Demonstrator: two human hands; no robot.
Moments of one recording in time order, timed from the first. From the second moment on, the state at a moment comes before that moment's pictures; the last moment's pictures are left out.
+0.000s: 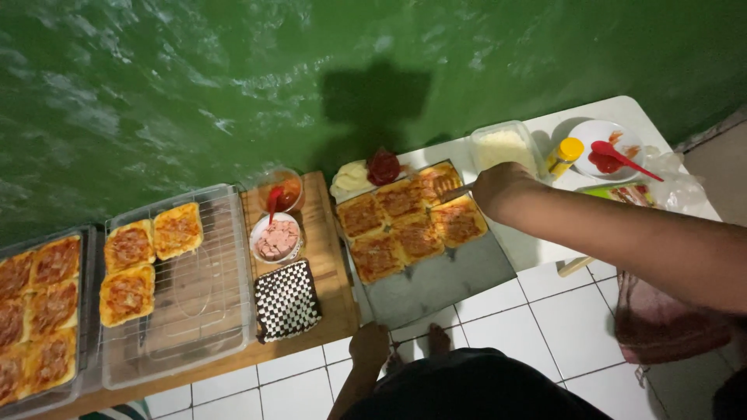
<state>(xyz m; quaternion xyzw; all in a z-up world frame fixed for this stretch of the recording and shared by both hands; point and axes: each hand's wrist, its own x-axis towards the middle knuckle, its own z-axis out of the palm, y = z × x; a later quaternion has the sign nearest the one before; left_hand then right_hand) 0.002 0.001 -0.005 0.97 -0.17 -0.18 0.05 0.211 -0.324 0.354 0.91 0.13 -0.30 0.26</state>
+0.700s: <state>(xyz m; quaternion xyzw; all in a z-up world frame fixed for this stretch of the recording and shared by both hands) 0.016 0.008 0.014 0.94 -0.20 -0.27 0.03 0.075 -0.494 0.327 0.80 -0.17 -0.48 -0.31</state>
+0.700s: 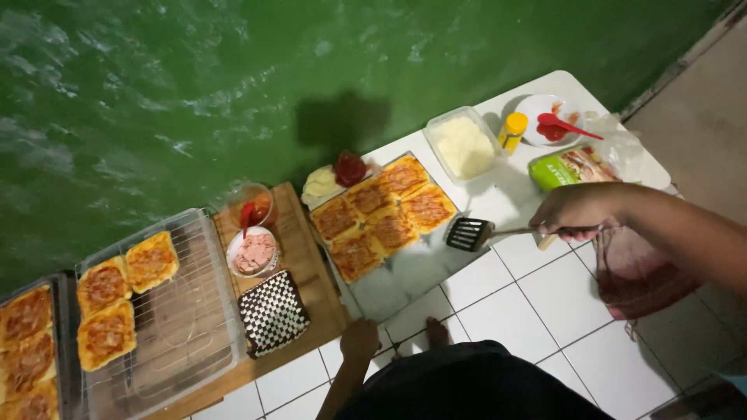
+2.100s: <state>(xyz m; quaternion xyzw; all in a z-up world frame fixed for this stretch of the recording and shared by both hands) 0.011 0.014 -0.005 0.95 -0.23 -0.20 0.01 -0.019 -0.361 0.206 0.71 -0.33 -0.21 -0.58</state>
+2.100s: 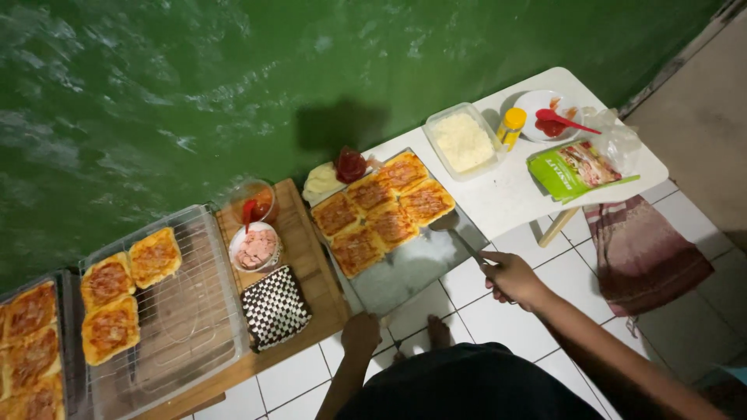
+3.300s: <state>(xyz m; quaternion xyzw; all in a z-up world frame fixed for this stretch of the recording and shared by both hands) -0.012 0.013 -0.040 0.96 -0.10 -0.19 0.15 0.059 -0.332 0.314 0.77 -0.04 -0.30 -0.56</state>
